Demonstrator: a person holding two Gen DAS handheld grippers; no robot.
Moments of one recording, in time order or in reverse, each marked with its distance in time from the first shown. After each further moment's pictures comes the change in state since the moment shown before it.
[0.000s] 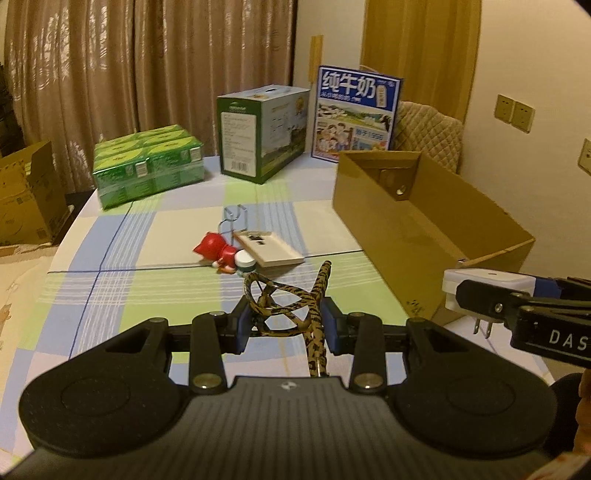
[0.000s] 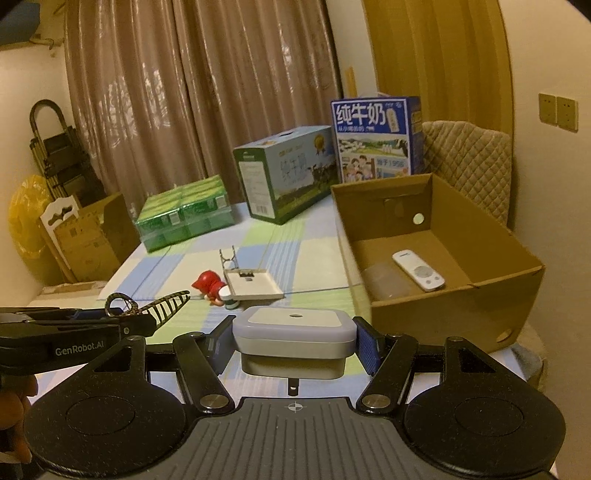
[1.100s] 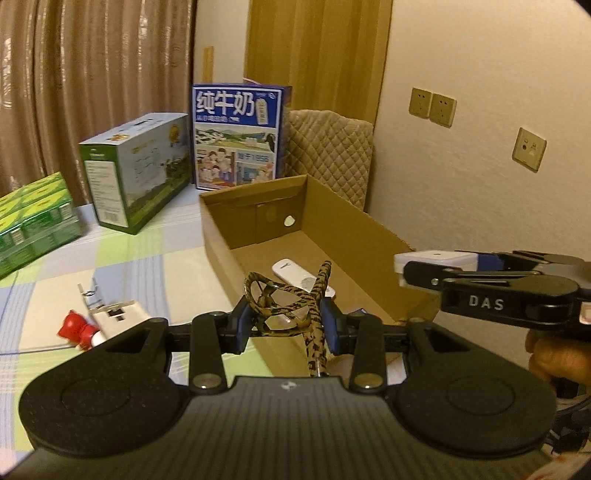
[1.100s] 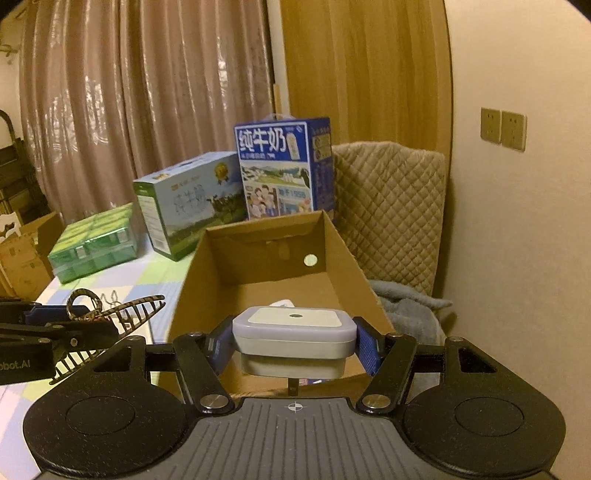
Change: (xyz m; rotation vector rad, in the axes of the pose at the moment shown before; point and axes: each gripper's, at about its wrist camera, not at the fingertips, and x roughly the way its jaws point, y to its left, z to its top) left arm 0.072 -0.132 0.074 0.131 -0.016 -0.227; right arm 0.024 -0.156 0.068 0.002 -0.029 -0.149
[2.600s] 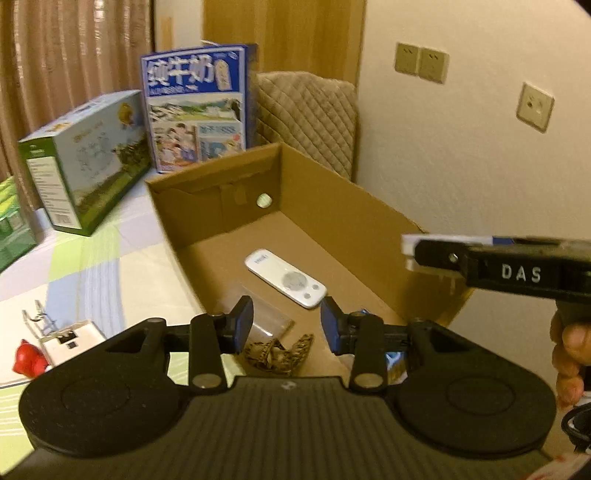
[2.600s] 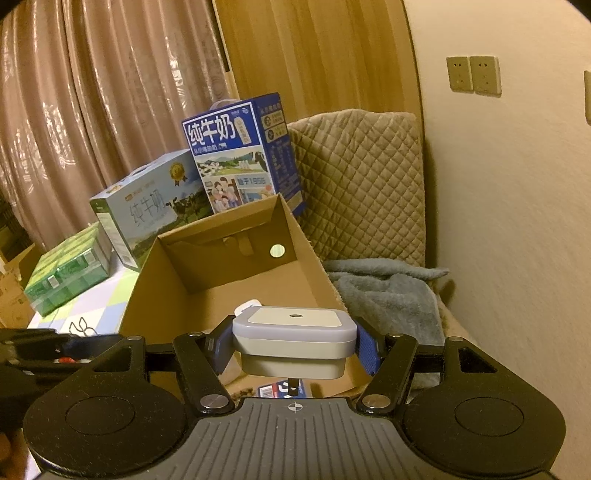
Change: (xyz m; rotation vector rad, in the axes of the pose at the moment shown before) left arm 0.089 -0.012 0.014 0.069 0.083 -0.033; right arm 0.044 -0.056 0.007 0.158 0.038 -0.019
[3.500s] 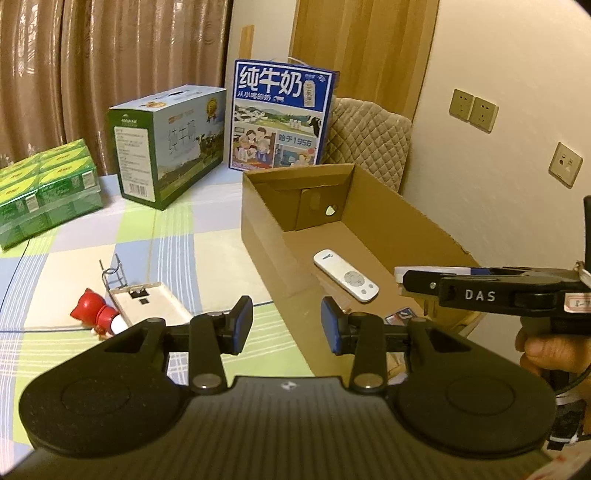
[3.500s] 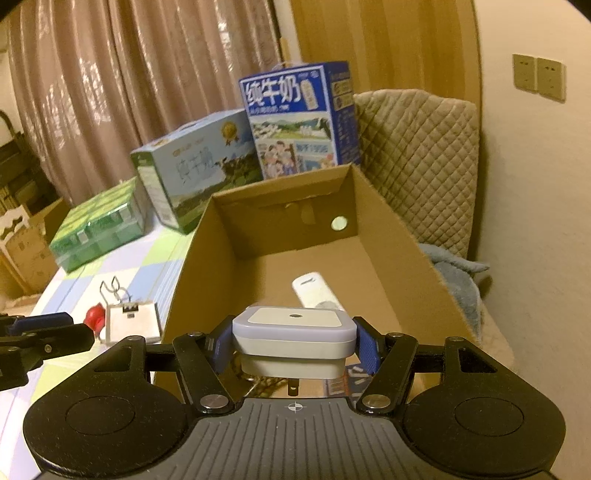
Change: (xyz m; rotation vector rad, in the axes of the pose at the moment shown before) left arm -0.069 0.063 -0.032 -0.174 -0.046 0.079; right arm 0.033 0.063 -0.013 -0.115 0.105 0.082
